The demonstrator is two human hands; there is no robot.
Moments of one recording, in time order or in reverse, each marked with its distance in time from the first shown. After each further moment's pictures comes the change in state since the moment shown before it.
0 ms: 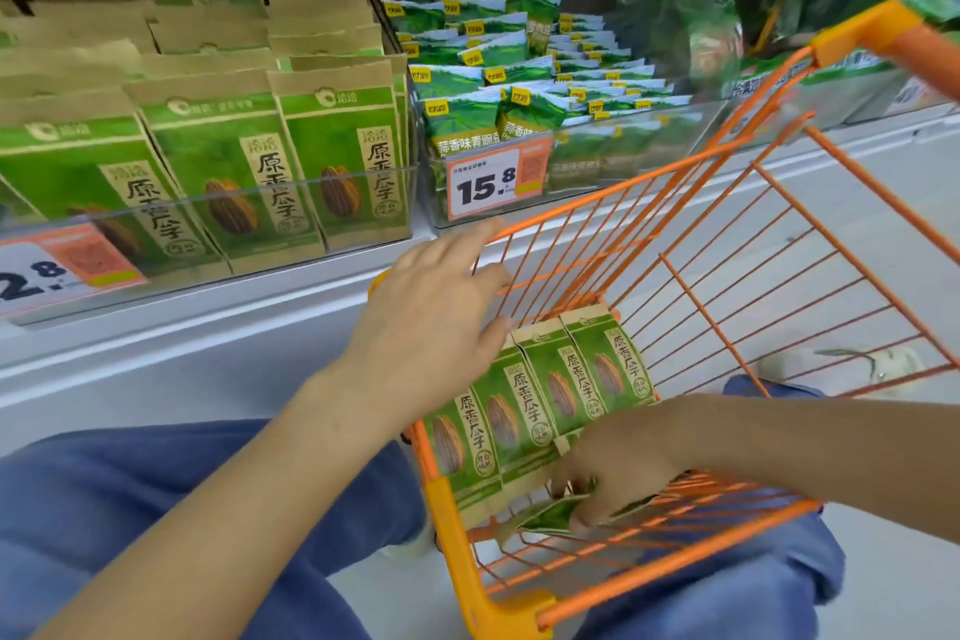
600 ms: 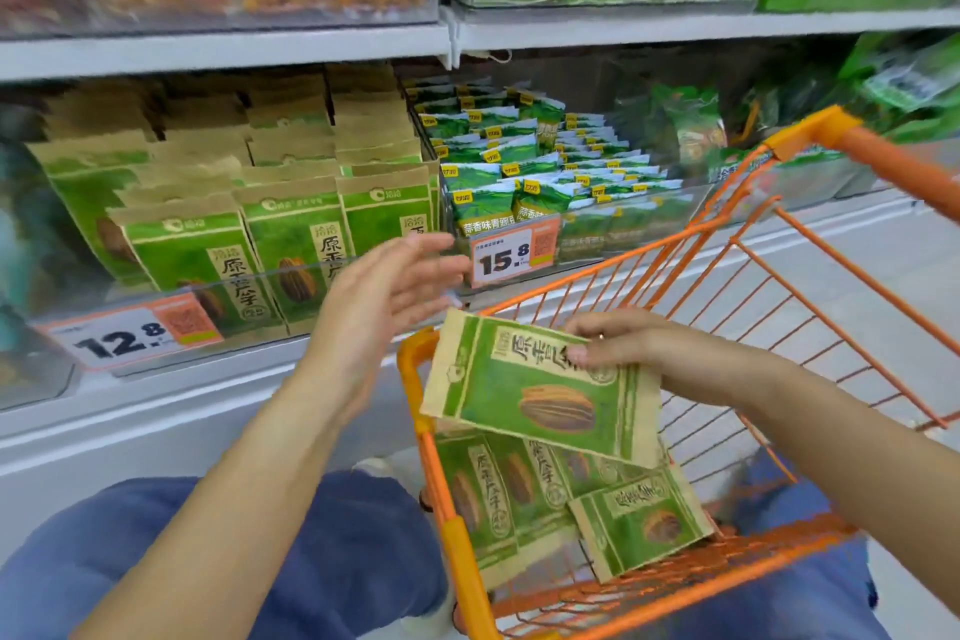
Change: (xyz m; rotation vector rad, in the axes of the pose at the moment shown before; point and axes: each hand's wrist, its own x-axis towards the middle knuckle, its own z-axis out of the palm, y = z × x) left_hand 0.003 -0.017 -0.066 -1.457 0.217 -0.610; right_hand -0.081 0.011 -0.074 1.191 0.650 -0.377
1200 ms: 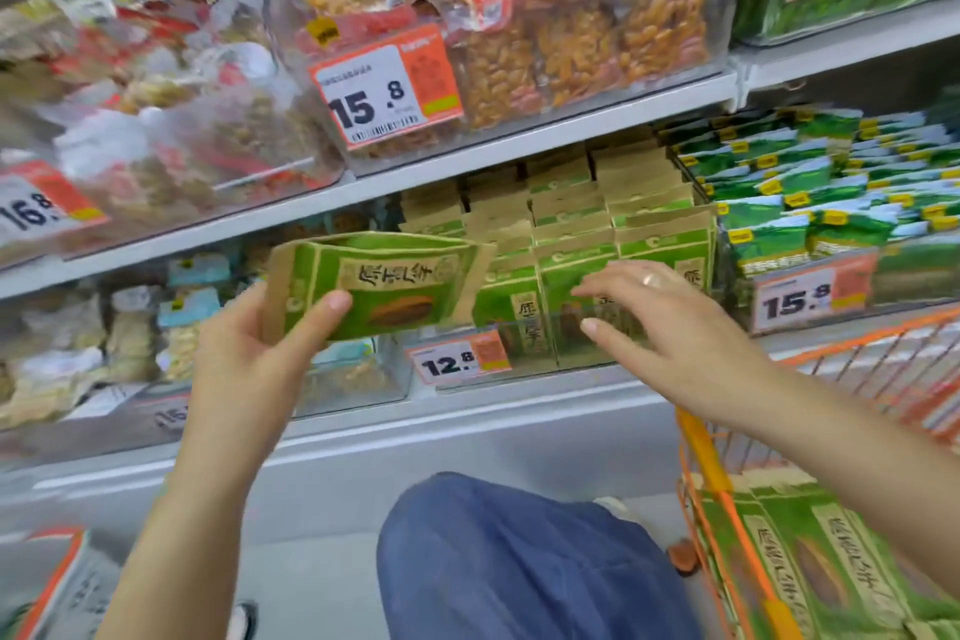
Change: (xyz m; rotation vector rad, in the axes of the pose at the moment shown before) left_hand -0.109 0.113 -0.184 0.681 0.640 0.427; right_hand 0.130 -0.079 0.123 -0.839 0.504 -0.782
